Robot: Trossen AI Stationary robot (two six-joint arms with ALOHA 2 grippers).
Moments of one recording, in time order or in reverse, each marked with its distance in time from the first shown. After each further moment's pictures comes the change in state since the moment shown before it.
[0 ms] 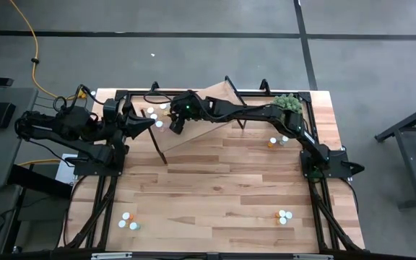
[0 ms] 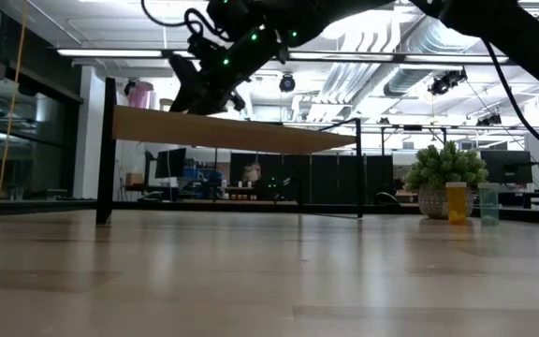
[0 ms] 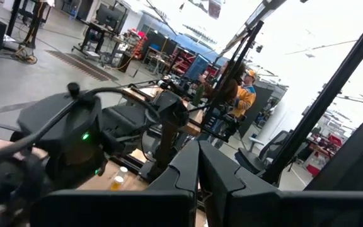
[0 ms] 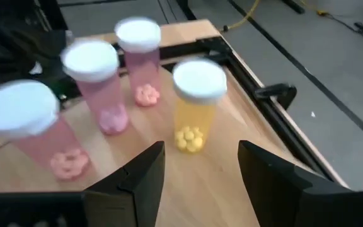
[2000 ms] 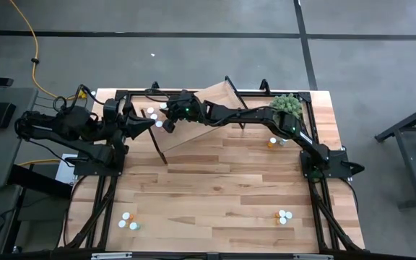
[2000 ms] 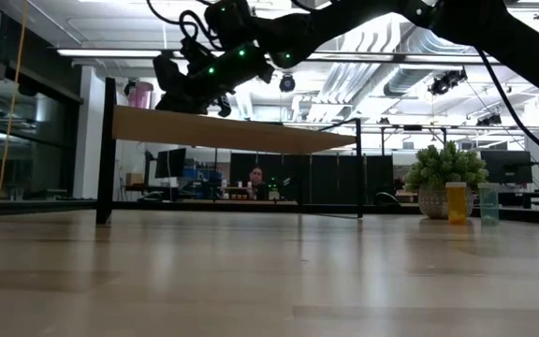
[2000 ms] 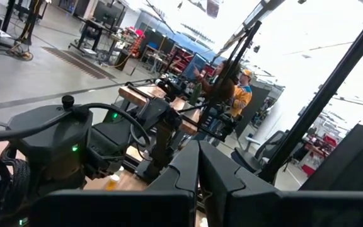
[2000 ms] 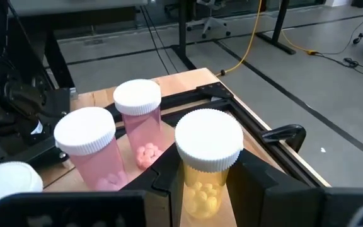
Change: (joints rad) left arm 0.000 0.000 0.000 0.001 0.013 -0.019; right arm 0.004 0.080 -0.015 0.309 0.022 0.044
